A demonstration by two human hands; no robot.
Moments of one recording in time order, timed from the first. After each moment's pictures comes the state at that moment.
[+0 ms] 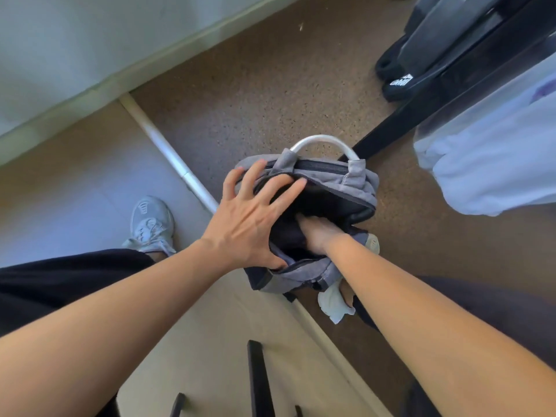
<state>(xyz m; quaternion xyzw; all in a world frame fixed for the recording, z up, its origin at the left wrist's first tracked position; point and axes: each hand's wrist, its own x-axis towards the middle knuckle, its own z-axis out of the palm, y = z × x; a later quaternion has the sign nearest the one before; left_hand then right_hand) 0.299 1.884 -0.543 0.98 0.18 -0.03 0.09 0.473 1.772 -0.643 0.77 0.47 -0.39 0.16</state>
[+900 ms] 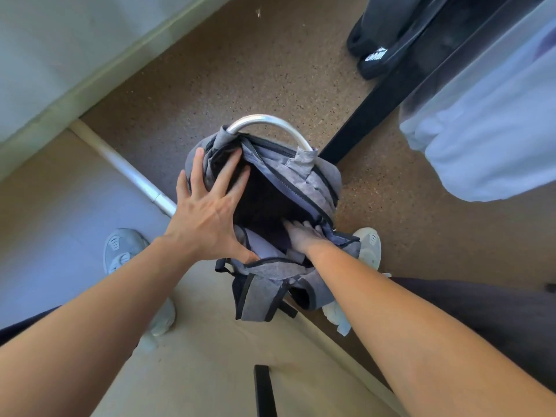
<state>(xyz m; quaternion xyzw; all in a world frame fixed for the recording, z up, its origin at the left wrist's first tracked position) 0.342 1.932 -0.598 0.96 0.22 -0.15 0.10 0.498 1.773 -0.725 0.81 0.34 -0.47 0.09</state>
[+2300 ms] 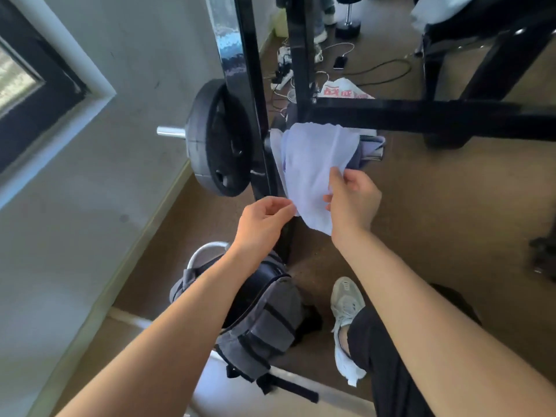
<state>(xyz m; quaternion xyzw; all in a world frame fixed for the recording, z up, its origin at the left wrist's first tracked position) 0.528 1.777 -0.371 0.80 0.26 0.03 0.54 0.610 1.654 -0.395 0.71 -0.13 0.04 -0.69</state>
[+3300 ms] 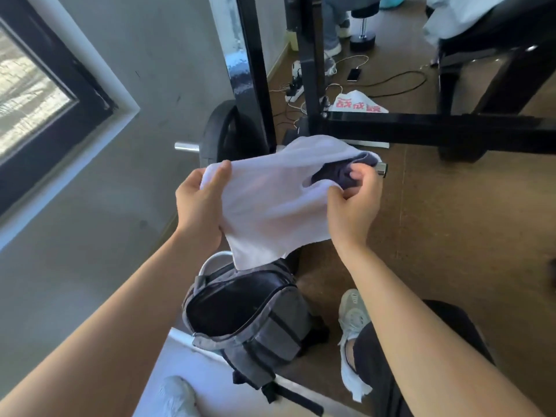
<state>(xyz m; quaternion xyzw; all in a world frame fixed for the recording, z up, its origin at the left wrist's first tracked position) 0.529 1.823 -0.295 0.65 0.34 0.25 0.63 0.626 1.655 -0.400 0.73 0.00 0.18 -0.66</state>
